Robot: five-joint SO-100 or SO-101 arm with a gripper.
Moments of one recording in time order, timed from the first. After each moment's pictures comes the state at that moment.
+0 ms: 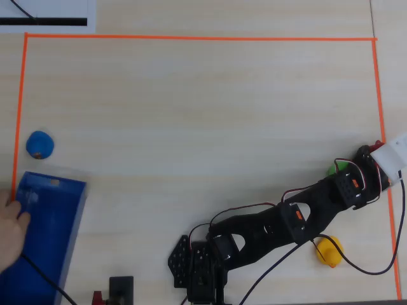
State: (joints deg) arm 69.9 52.5 76.6 11.2 -98.7
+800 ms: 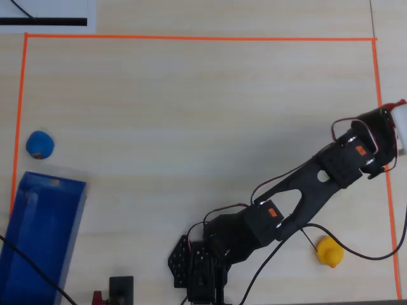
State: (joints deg) arm 57.6 75.5 56.4 53.1 -70.4
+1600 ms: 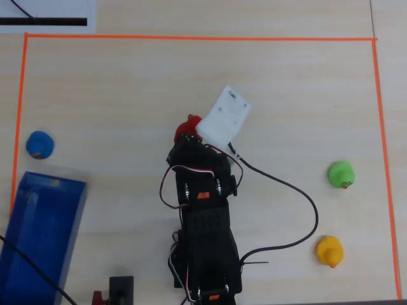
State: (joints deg) arm -5.0 138.3 103.1 88.5 -43.2
